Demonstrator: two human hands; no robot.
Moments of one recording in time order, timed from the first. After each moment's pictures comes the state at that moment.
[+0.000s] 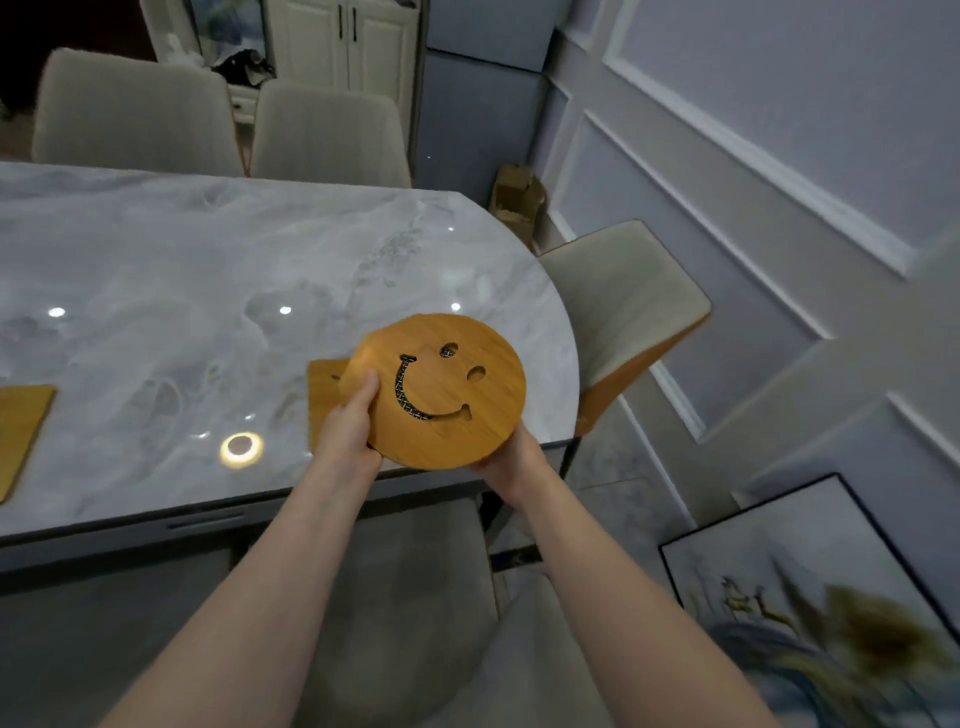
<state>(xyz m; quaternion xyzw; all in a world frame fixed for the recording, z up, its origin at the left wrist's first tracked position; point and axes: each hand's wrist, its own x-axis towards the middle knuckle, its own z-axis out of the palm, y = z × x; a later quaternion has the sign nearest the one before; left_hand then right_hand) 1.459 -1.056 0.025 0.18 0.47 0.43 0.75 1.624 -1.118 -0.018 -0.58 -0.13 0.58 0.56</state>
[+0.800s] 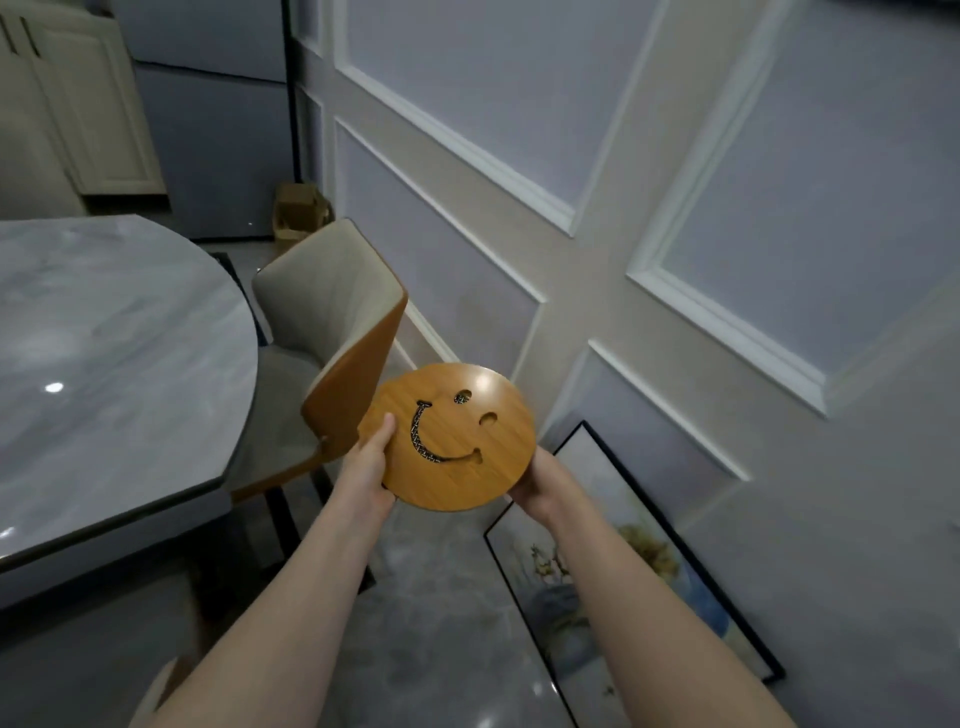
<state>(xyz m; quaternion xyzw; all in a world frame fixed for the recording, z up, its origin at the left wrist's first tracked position) 1.891 -1.276 0.028 0.25 0.40 0.25 0.85 2.033 -1.400 0.041 -0.61 -0.08 0.48 0.63</state>
